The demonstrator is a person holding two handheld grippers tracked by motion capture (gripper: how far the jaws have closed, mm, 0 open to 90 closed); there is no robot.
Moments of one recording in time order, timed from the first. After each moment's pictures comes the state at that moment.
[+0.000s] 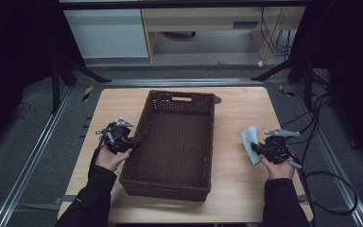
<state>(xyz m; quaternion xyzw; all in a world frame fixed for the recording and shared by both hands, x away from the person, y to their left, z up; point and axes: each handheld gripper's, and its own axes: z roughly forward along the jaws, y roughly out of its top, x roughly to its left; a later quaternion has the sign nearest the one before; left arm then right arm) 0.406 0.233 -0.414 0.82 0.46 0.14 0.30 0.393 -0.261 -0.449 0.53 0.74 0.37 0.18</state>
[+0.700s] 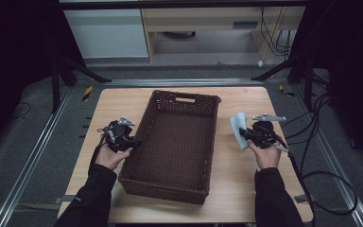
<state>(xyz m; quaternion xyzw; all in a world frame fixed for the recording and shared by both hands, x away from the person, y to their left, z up) 0.414 0.235 -0.413 0.84 0.44 0.13 0.30 0.435 -0.228 -0.434 0.51 0.74 0.40 0.19</state>
